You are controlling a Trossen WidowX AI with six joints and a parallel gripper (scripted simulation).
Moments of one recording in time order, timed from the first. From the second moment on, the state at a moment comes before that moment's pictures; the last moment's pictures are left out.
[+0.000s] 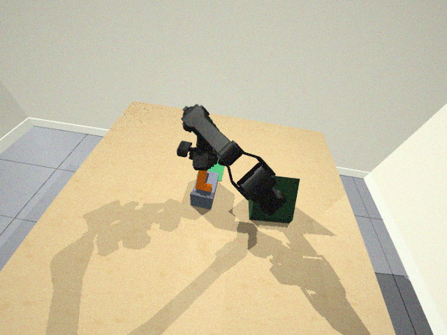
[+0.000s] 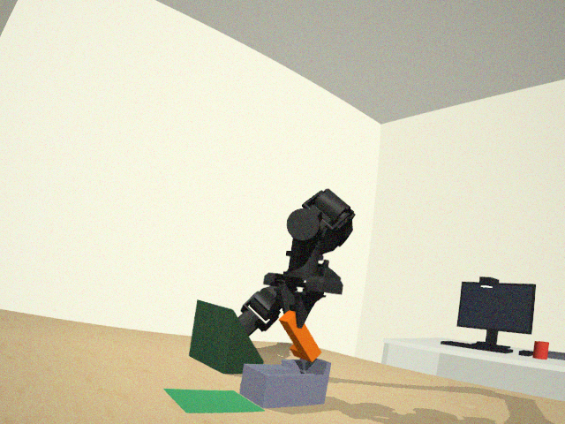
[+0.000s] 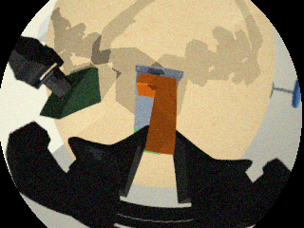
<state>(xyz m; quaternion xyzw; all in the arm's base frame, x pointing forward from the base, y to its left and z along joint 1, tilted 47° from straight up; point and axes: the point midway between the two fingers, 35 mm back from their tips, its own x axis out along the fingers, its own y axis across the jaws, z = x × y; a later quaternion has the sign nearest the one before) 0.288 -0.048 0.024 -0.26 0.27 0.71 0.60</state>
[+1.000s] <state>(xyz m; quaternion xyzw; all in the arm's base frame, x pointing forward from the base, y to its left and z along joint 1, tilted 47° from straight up) 0.285 -0.133 -0.062 -0.26 0.27 0.71 0.59</state>
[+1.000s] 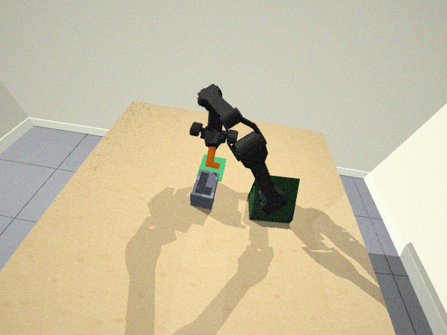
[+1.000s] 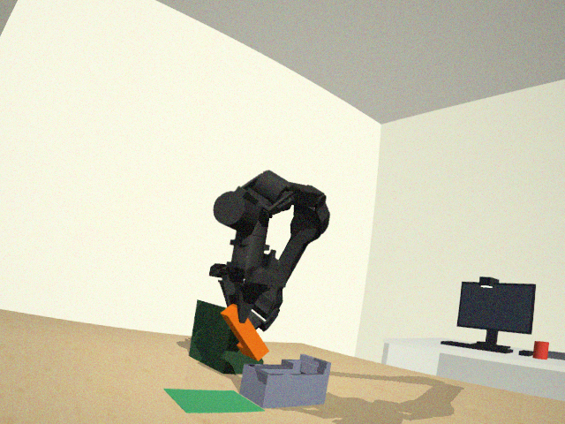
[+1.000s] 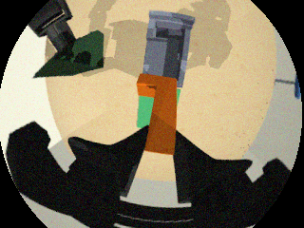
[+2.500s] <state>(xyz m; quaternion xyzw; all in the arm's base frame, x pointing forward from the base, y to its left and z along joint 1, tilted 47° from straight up) 0.276 -0.133 -0.125 -0.27 0.27 0.71 0.59</state>
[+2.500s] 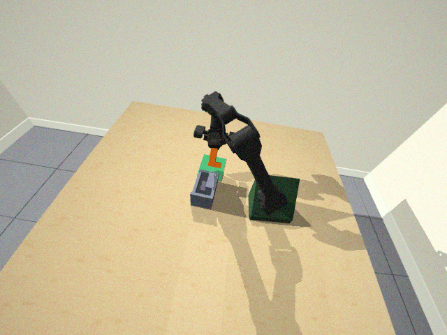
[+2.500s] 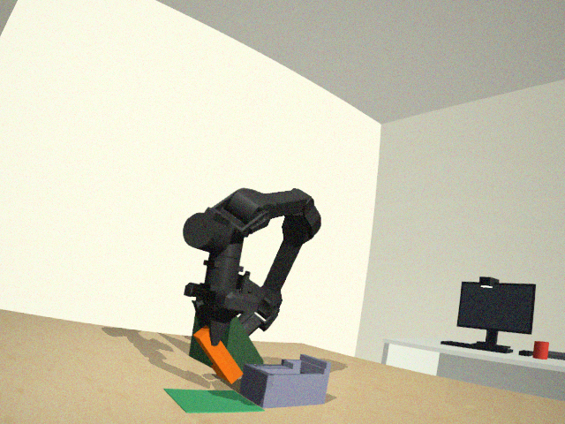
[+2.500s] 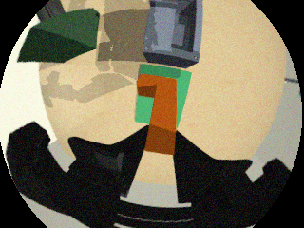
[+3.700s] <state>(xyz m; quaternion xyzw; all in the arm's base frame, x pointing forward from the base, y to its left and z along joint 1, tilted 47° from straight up) 0.270 -0.108 -0.149 -0.27 0.27 0.71 0.59</state>
